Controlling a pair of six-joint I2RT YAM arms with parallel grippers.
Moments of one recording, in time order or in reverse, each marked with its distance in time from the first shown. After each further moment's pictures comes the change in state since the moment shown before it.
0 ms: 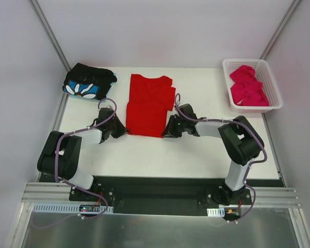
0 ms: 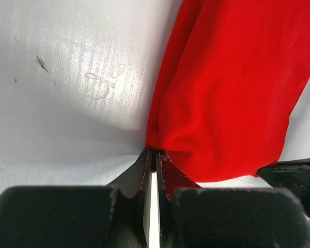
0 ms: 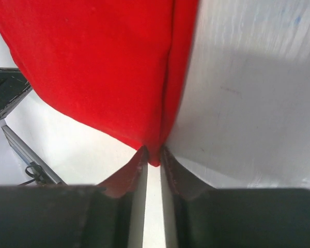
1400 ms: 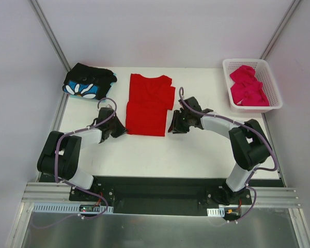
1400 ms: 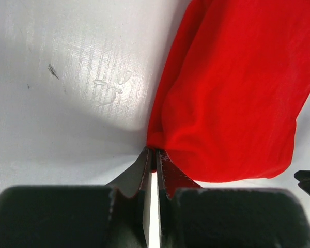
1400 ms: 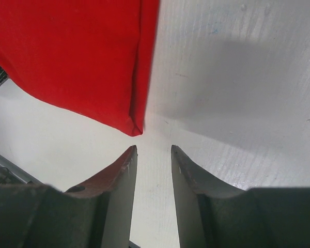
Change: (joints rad) left arm 0.000 0.000 0.013 -0.021 -0.038 0.018; right arm -0.045 -0.097 0.106 -0.322 0.101 -0.174
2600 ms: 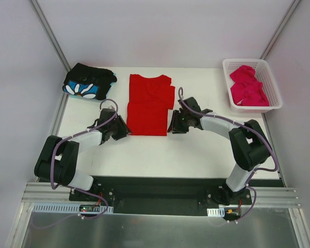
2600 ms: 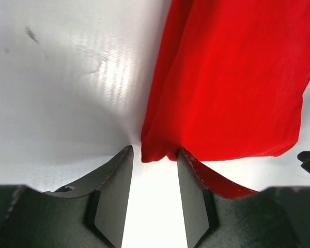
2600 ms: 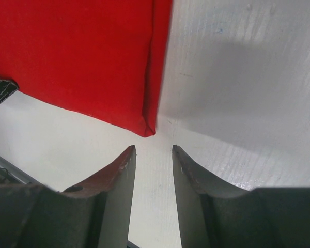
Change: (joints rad) left arm -0.041 -0.060 -0.010 -0.062 0.003 0.008; right arm 0.012 -0.004 0.000 0.001 0.018 0.006
